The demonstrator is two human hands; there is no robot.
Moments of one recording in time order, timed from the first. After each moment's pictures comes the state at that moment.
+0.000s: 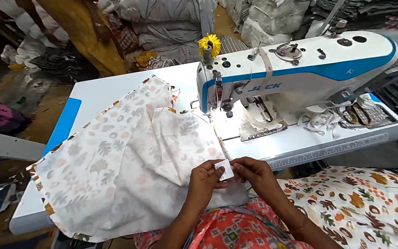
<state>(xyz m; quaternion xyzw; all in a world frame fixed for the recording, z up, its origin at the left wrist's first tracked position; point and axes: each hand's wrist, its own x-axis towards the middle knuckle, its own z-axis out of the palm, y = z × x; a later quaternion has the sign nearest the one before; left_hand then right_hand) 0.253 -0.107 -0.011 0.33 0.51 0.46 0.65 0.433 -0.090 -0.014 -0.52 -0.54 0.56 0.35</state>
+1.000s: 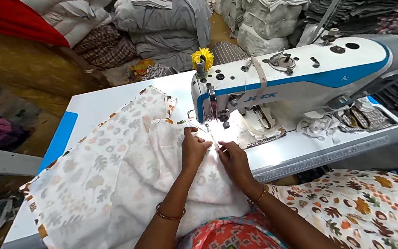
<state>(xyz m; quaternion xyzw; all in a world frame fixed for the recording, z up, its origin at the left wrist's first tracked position) 0.241 0.007 -0.024 0.50 0.71 0.32 0.37 0.383 -0.029 -0.060 -0.57 -0.69 0.23 0.38</state>
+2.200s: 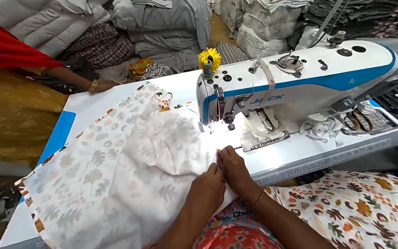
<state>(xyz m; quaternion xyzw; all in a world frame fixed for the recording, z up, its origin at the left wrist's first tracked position) 0.244 -0.074 -0.009 0.79 0.56 0.10 0.23 0.368 -0.034 -0.072 -0.54 -0.78 0.07 0.32</state>
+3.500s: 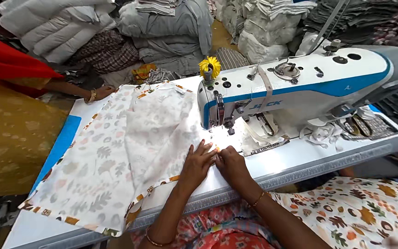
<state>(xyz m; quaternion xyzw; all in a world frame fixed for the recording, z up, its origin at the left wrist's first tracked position) 0.203 -0.012 -0.080 0.79 0.50 0.31 0.18 0.368 -0.019 -0.051 -0.58 -0.74 0.18 0.29</state>
